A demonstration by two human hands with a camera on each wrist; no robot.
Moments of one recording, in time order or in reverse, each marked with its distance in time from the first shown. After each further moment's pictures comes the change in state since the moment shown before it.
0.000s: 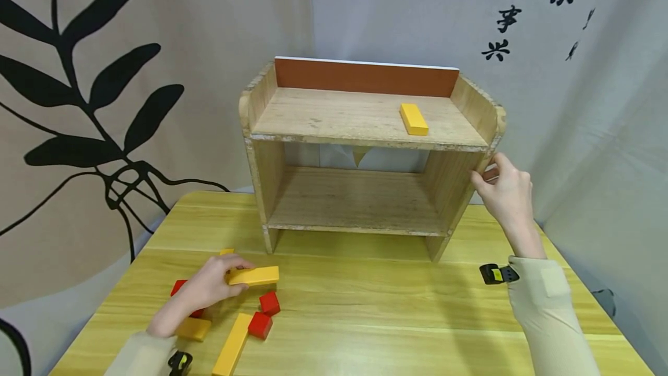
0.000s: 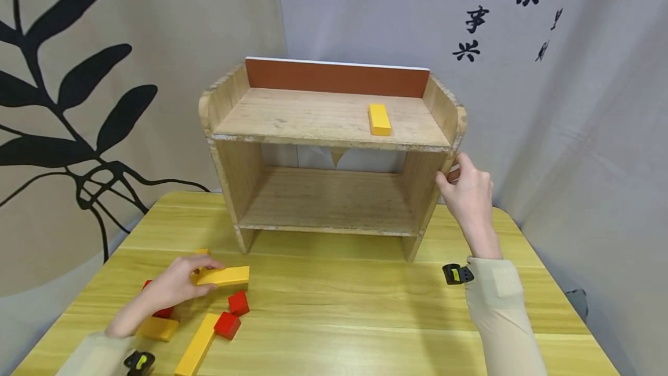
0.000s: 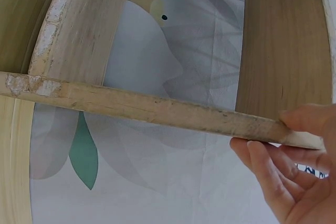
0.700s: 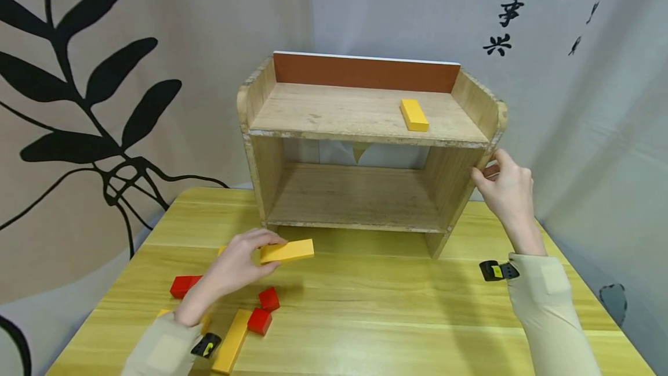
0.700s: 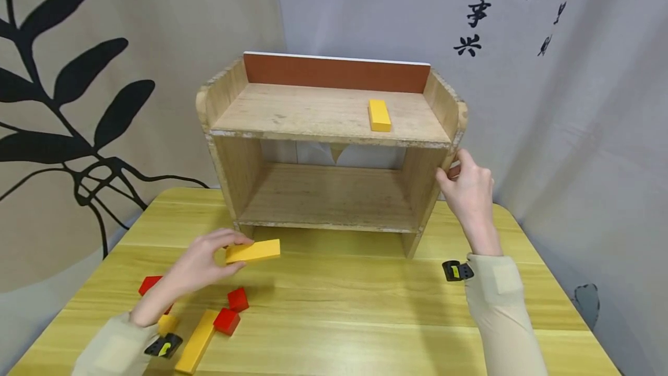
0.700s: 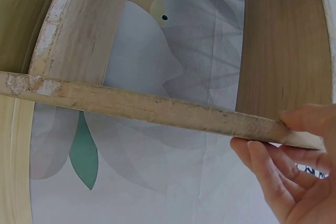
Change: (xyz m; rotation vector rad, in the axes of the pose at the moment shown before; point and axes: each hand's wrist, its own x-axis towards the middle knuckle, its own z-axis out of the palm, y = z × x) left_hand 0.040 0.069 -0.008 -0.038 0.199 0.122; right_hand 0.000 0.001 0.000 -0.004 0.000 0.000
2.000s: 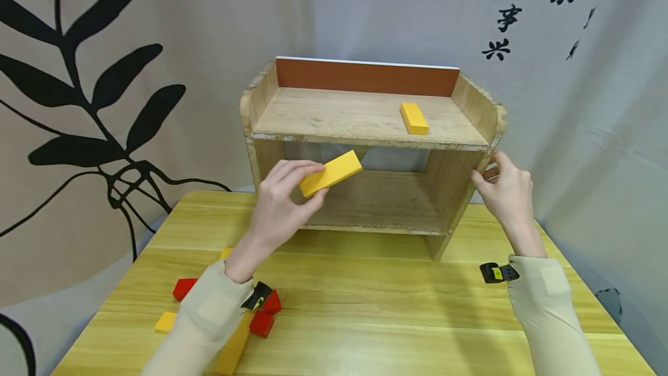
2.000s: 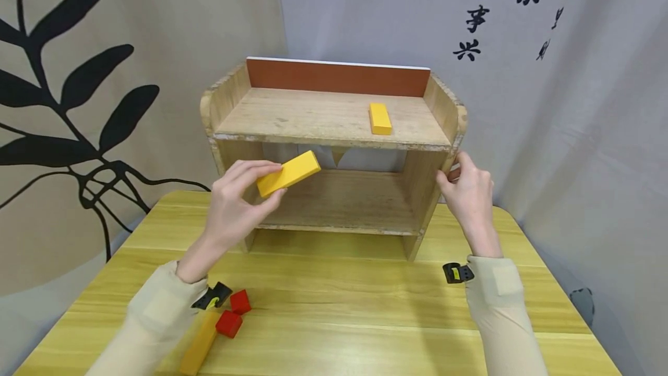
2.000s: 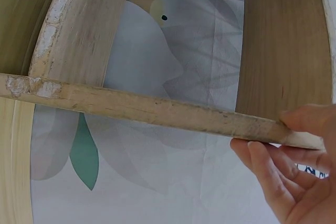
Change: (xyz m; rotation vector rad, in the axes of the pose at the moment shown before) left_hand 0.097 0.088 -0.028 -0.022 0.570 0.270; right_hand 0.000 -0.001 0.000 0.010 0.012 -0.014
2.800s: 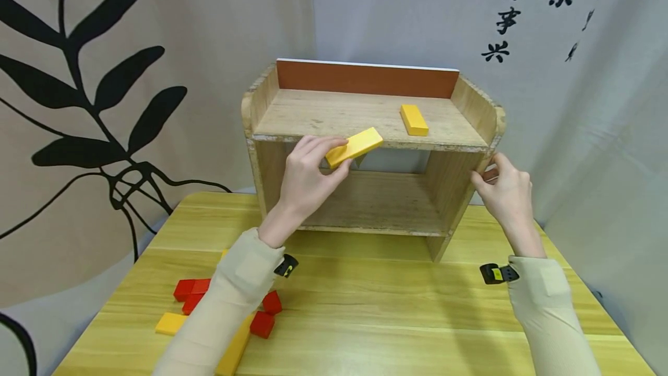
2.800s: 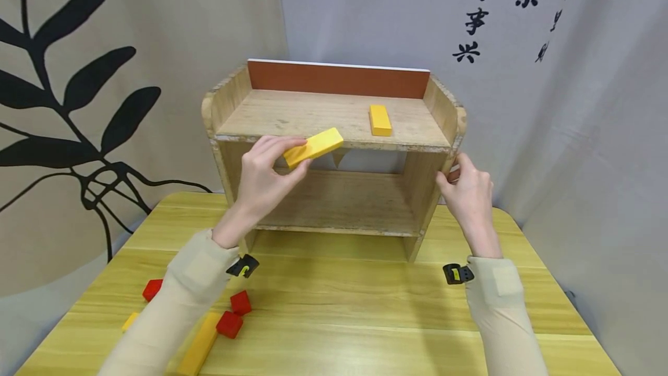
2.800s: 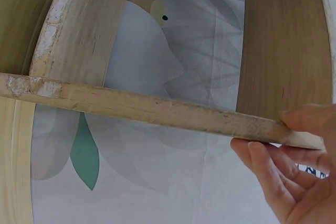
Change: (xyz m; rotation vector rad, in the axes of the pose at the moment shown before) left_hand 0.042 -0.001 0.032 0.031 0.026 0.002; right_hand 0.000 0.000 0.000 -0.008 -0.005 0.004
